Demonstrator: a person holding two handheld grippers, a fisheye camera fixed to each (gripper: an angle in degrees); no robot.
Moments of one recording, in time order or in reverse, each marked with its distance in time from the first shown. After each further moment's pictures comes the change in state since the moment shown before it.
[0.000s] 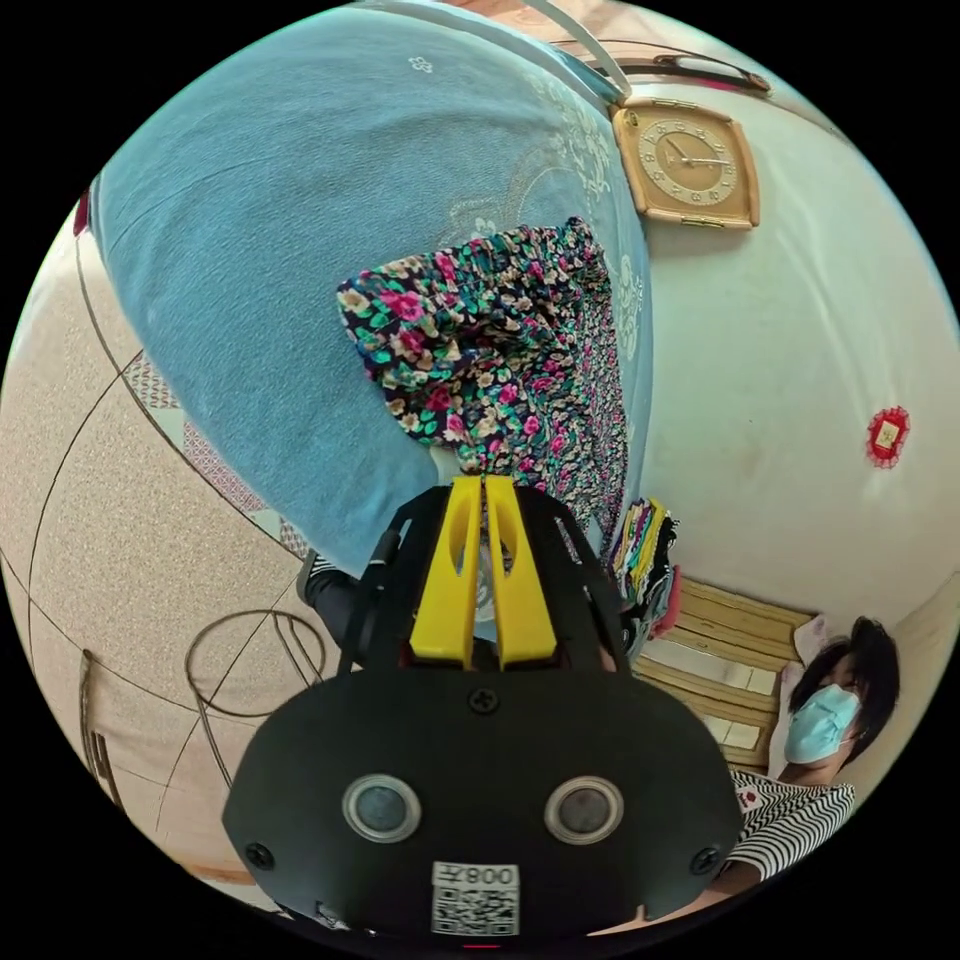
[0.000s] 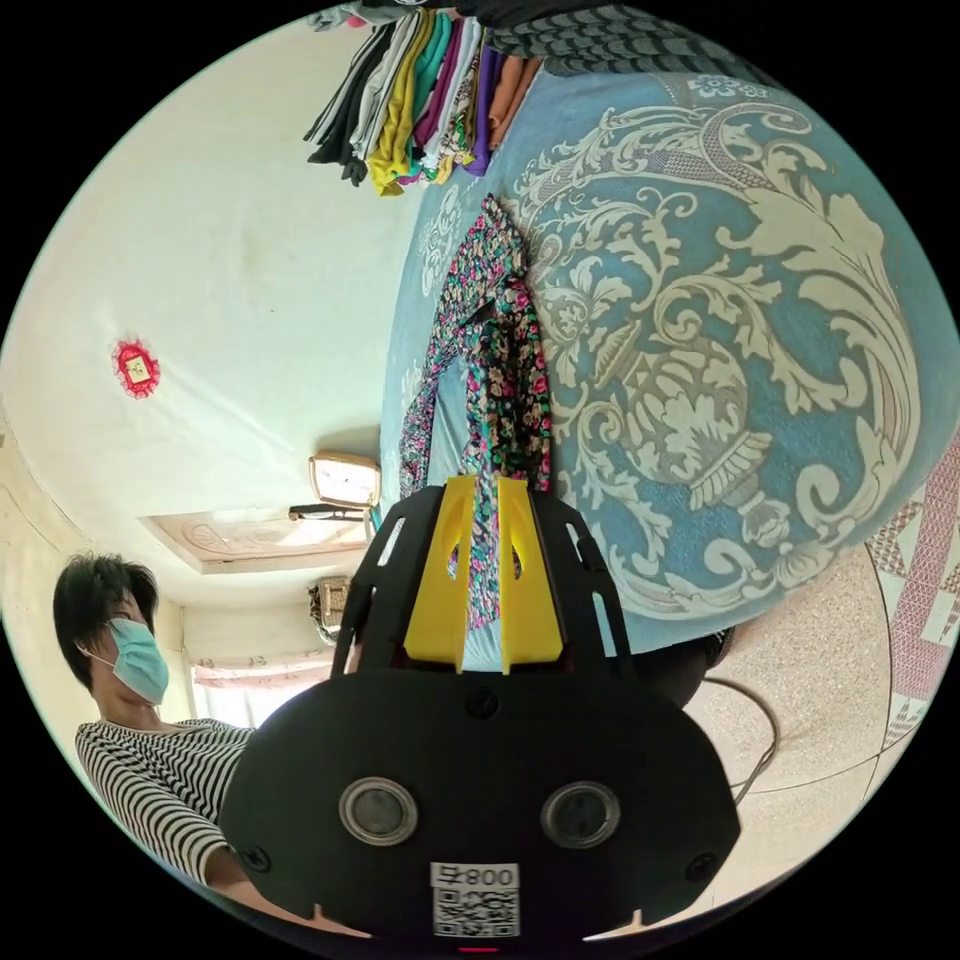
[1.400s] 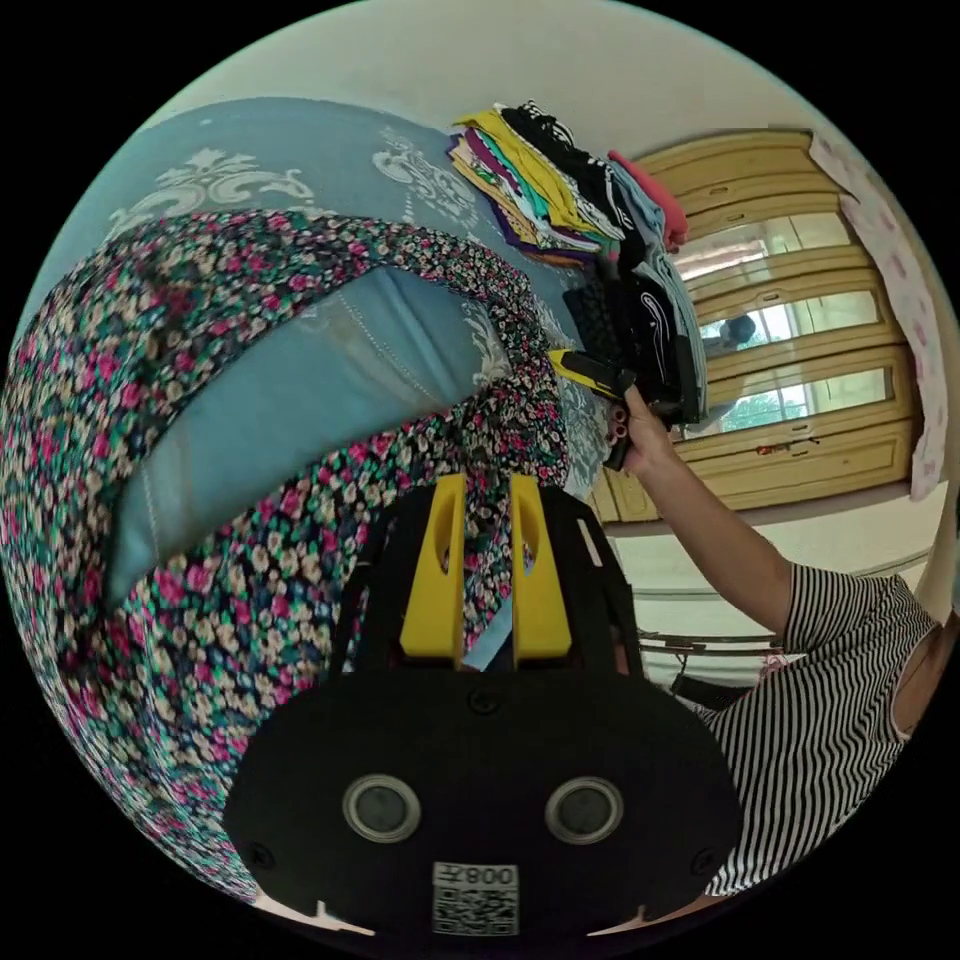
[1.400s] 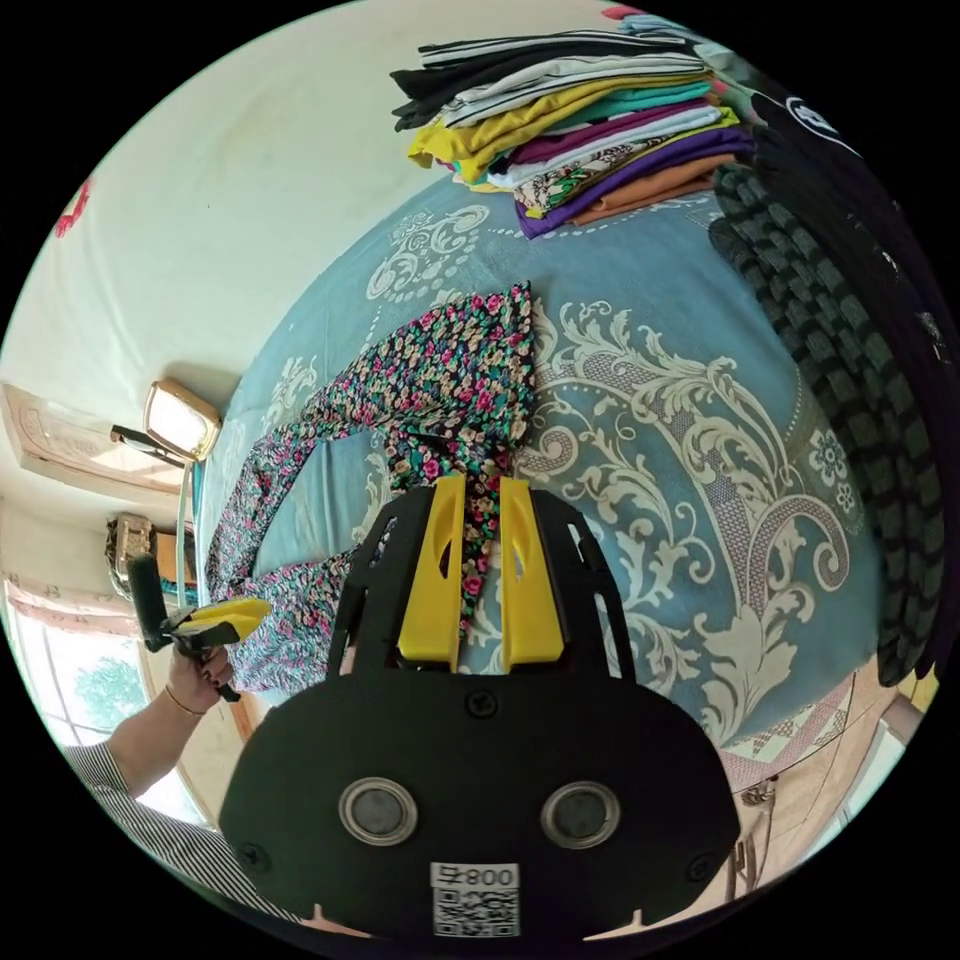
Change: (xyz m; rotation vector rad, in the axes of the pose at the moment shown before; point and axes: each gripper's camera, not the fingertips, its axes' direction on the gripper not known) left arm 0.414 0.230 0.539 -0.727 -0.195 1.058; right arm -0.174 -0.009 -0.001 0.012 0.580 -0.340
